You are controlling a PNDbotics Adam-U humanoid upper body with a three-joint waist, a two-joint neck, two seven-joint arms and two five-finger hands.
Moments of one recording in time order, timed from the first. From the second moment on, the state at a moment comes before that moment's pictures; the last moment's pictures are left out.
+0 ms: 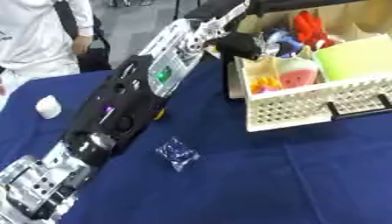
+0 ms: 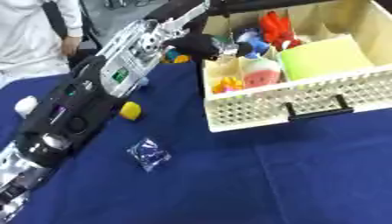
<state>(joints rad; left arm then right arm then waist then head) -1.23 0.34 -0.37 -1.19 -0.65 0.06 -0.25 -0.72 -0.50 -0.15 -1.99 0.37 -0.41 -0.70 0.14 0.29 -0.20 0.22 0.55</state>
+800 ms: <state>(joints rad) -1.14 0.46 -0.11 -1.51 -0.46 0.08 -0.02 -0.67 -0.51 -0.18 -1.99 0.38 -0.40 -0.73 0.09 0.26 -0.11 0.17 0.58</state>
